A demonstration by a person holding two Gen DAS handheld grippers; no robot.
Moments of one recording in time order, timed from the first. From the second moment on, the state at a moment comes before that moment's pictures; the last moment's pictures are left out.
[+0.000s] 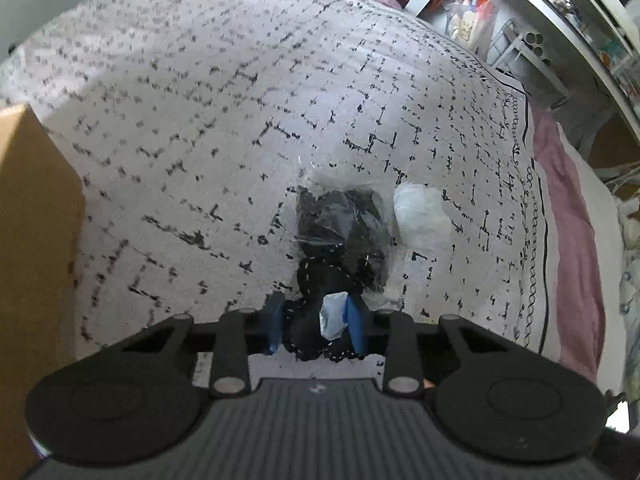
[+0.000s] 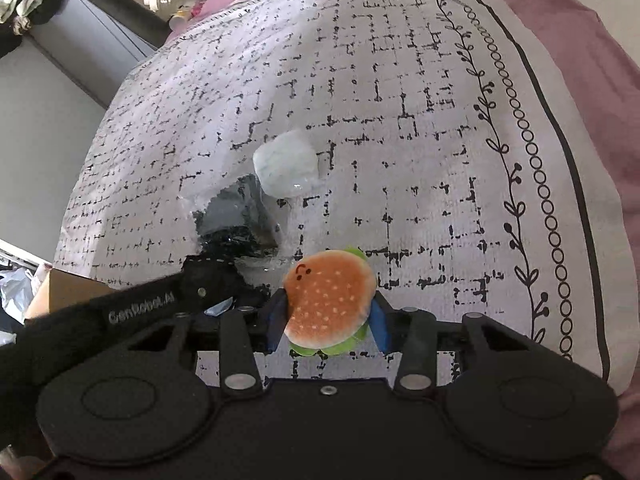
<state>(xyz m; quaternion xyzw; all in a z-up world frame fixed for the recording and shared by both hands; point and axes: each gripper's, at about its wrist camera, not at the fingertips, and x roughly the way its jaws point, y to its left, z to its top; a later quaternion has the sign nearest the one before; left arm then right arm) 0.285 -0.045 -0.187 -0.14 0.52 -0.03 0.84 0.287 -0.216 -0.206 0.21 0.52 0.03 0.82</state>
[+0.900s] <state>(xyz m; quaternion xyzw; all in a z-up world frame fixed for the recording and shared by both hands) 0.217 0.002 -0.099 -0.17 0.46 -0.03 0.87 0.251 -0.204 -0.154 0.19 0.47 0.07 0.86</state>
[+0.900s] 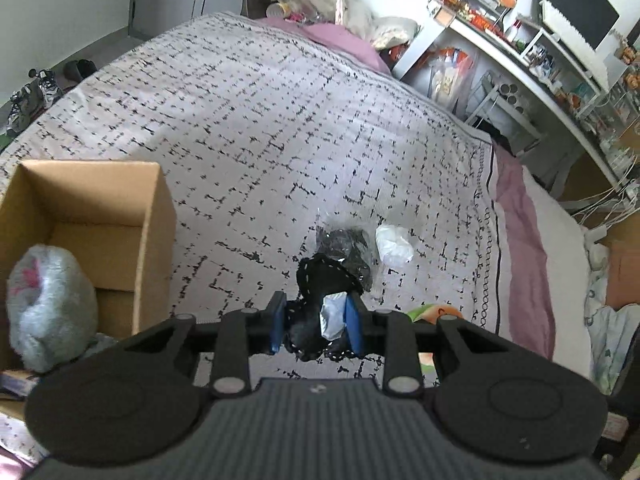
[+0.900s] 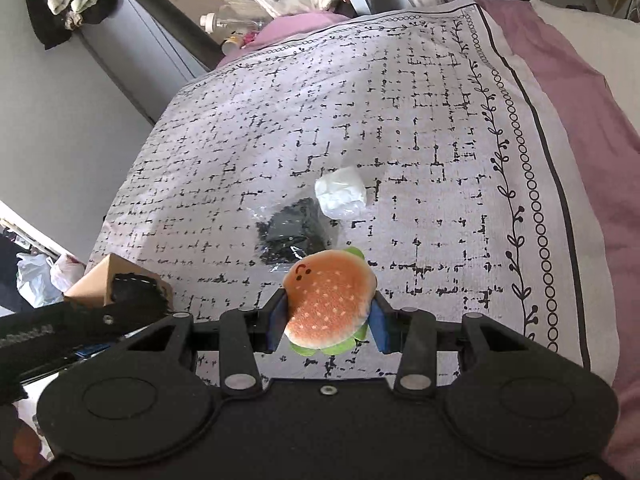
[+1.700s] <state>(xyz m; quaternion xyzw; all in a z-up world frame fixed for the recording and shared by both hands) 0.179 0.069 -0.053 -0.20 0.41 -0.01 0.89 0.225 -0.159 -0.089 0.16 0.41 0.10 0.89</state>
